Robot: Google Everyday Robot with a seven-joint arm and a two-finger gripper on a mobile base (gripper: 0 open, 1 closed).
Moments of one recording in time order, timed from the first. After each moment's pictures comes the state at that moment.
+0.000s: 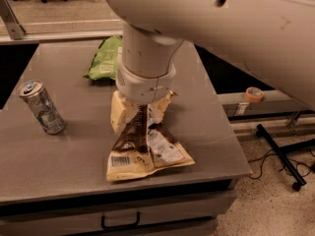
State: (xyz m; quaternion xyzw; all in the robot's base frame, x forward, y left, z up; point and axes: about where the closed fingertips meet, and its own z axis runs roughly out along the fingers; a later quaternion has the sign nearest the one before) arm 0.440 0.037 0.892 -0.23 0.97 0.07 0.06
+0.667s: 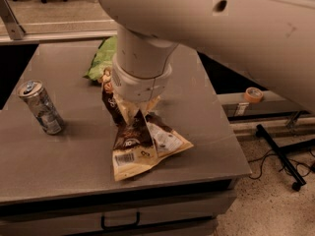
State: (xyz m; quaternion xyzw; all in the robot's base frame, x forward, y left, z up) arm 0.447 0.045 0.899 -0.26 0.96 0.07 0.11
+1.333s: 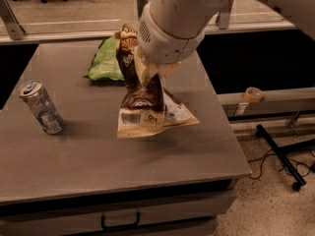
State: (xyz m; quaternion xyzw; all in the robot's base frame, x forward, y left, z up) arm 0.488 0.012 0.967 -0.22 0.95 0.11 0.20
